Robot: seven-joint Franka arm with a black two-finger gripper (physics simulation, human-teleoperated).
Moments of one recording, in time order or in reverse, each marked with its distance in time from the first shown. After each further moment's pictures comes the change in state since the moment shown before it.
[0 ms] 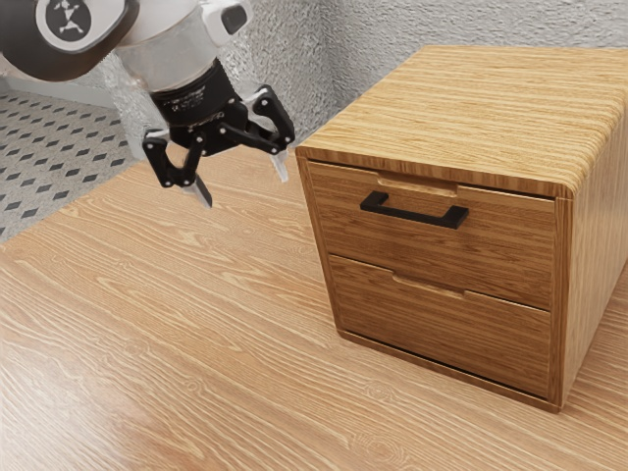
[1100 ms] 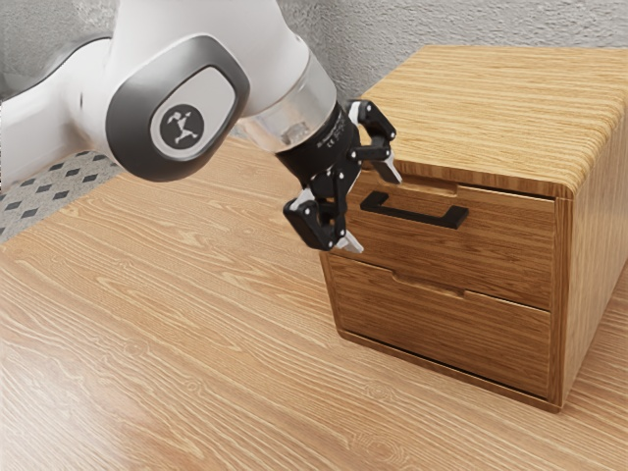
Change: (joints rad) arm -0.166 -0.009 -0.035 -0.210 0.002 0.441 -0.967
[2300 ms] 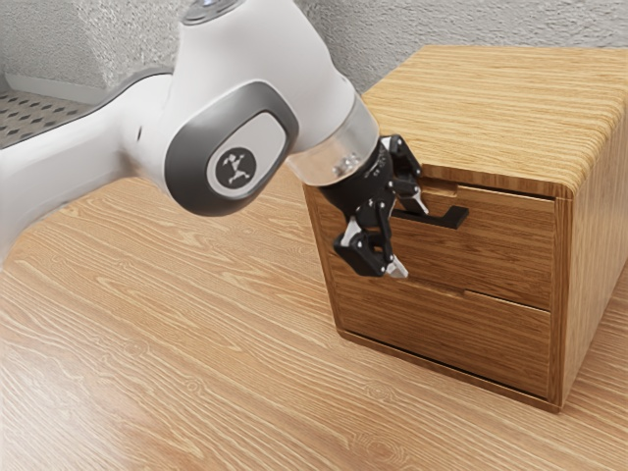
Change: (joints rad) arm -0.037 0.057 -0.001 -0.038 0.010 0.085 -0.204
